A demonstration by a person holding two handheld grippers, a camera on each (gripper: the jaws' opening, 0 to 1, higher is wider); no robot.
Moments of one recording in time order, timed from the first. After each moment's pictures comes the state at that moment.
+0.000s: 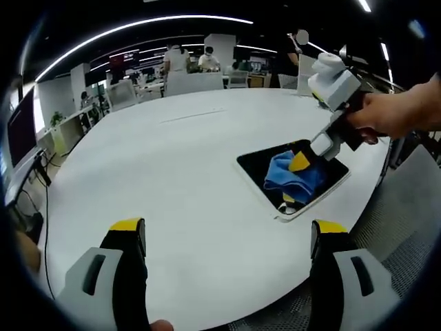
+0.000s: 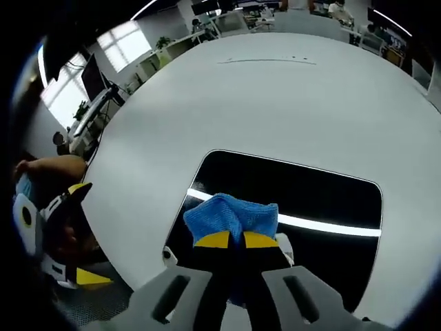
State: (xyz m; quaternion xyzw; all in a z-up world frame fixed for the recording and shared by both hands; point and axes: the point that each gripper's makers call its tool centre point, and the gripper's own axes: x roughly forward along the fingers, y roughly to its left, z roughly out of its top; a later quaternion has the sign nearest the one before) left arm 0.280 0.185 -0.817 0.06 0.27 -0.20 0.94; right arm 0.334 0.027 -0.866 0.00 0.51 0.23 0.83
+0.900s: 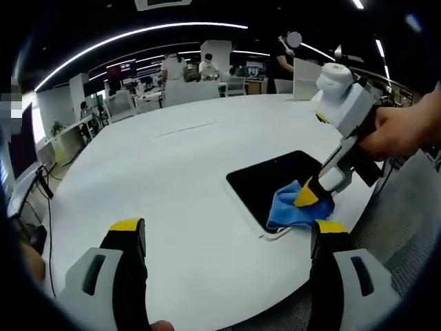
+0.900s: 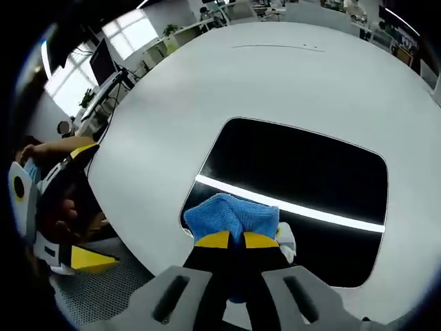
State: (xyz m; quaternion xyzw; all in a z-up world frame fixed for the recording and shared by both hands) left arm 0.283 0.160 -0.789 0.06 0.24 -0.20 0.95; right arm 0.297 0.034 -0.869 -0.01 0.54 0.25 0.80
